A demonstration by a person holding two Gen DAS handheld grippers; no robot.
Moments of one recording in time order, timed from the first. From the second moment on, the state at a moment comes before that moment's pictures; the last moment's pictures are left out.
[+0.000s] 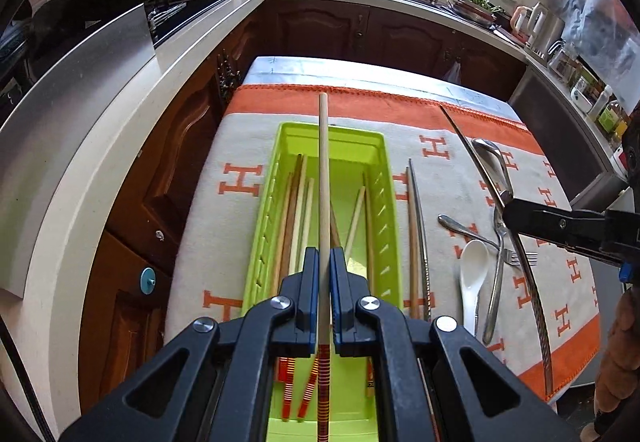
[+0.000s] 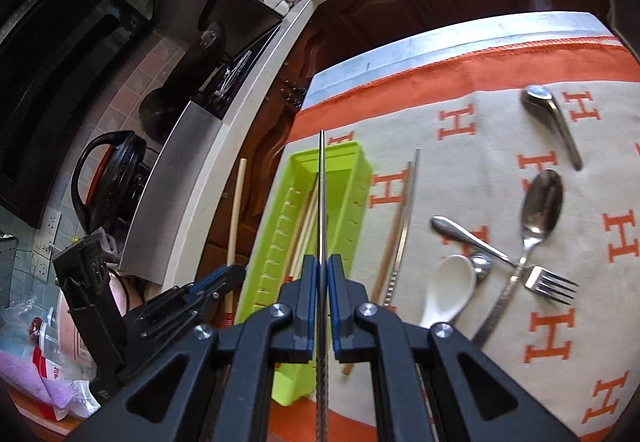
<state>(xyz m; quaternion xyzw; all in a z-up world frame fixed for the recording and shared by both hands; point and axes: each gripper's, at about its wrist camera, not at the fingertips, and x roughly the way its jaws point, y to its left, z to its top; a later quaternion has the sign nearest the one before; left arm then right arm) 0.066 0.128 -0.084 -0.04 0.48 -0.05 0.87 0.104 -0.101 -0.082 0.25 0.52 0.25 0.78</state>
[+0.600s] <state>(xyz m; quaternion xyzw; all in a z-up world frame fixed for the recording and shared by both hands) 0.083 0.146 -0.118 -0.05 0.49 -0.03 0.87 0.137 -0.025 -0.139 0.26 0.59 0.20 0.74</state>
